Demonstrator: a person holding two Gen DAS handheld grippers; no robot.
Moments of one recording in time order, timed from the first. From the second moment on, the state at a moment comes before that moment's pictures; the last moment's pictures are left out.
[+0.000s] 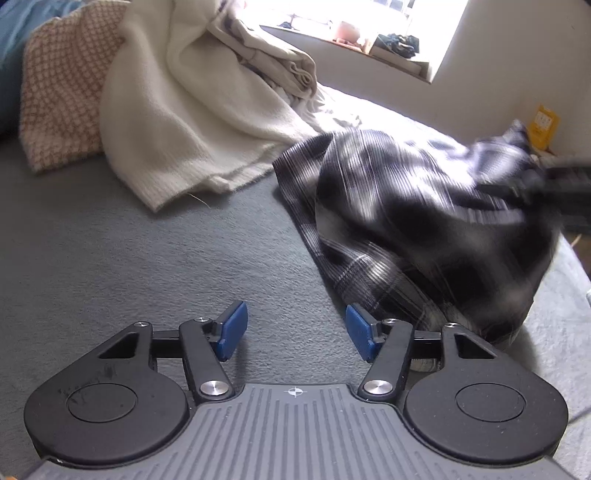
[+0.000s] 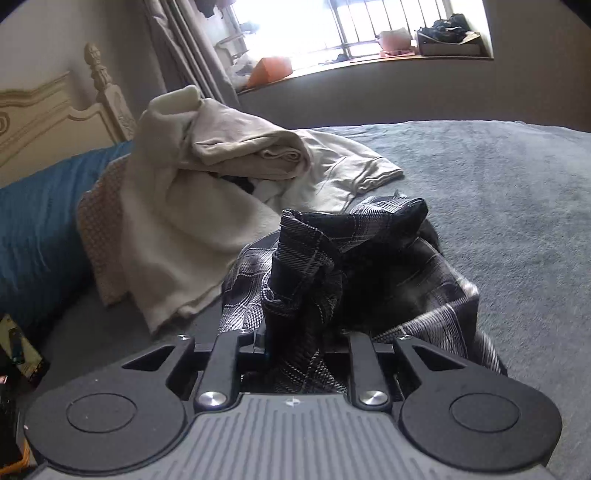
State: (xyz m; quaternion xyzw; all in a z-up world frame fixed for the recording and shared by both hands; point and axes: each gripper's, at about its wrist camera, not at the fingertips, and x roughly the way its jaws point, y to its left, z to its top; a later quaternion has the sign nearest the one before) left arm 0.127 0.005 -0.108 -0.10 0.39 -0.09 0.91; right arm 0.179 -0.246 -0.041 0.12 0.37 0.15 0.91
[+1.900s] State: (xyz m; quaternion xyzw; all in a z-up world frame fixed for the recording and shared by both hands) left arm 0.055 -0.027 -0.095 -0.03 0.42 -0.19 0.89; right arm -0.012 -0.305 -0.030 0.27 0.38 0.03 0.89
